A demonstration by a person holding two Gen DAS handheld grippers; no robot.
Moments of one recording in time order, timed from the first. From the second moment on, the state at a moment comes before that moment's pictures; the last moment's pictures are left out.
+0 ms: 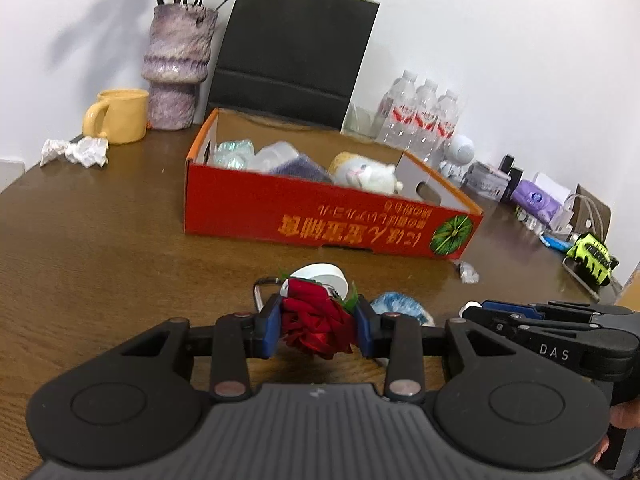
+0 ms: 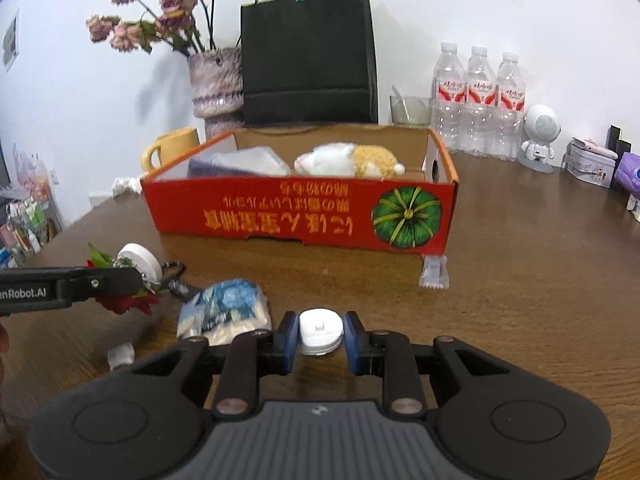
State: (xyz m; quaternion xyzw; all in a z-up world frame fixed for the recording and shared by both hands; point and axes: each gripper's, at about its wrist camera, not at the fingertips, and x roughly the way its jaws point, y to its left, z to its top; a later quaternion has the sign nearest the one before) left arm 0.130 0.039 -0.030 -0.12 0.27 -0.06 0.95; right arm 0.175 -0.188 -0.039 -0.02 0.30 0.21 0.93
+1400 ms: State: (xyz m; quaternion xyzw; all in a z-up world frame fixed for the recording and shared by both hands) left arm 0.316 0.050 0.014 -0.06 0.23 0.01 0.97; right arm 0.351 -0.147 0.005 -0.04 0.26 0.21 0.94
